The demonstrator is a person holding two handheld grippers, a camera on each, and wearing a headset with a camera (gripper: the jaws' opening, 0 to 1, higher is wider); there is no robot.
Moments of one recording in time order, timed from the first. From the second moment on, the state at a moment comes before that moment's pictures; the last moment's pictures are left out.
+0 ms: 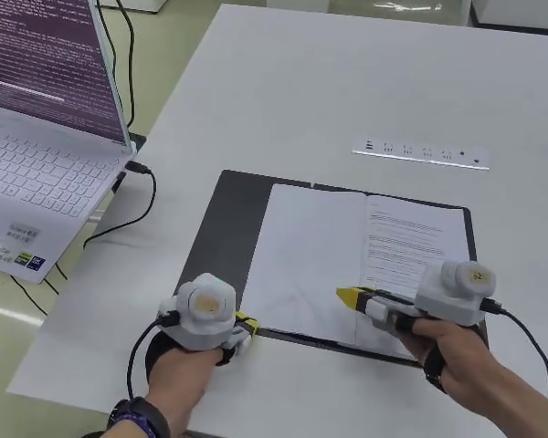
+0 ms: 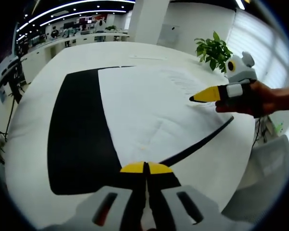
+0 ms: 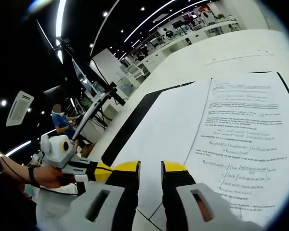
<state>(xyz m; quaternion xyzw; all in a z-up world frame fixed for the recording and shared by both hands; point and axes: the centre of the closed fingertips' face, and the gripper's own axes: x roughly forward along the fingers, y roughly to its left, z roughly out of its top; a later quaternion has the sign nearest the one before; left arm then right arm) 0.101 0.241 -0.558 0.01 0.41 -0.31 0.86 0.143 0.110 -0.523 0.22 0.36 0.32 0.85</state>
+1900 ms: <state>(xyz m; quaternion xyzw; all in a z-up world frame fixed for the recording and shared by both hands) 0.103 0.240 -0.560 0.00 0.43 -0.29 0.85 0.256 0.084 -0.528 0.30 0.25 0.22 0.90</state>
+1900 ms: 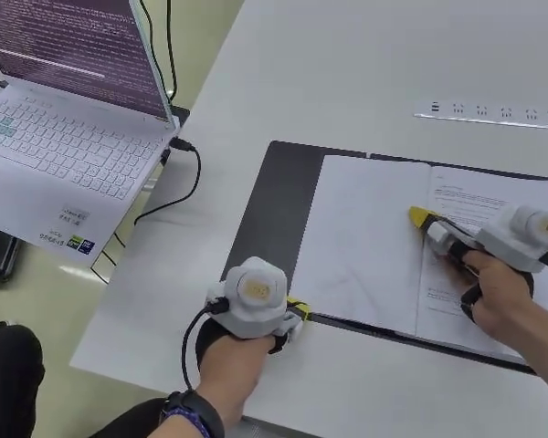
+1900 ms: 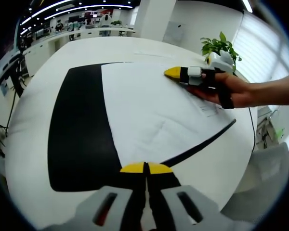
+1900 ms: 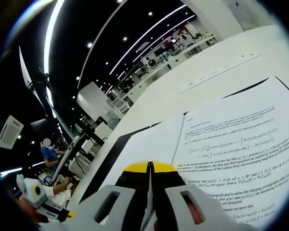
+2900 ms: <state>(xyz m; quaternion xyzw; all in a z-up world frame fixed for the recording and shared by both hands) 0.106 0.235 -0.560 0.00 0.43 -0.31 0.85 0.319 0.069 -0.527 0.31 0.24 0.16 0.91</state>
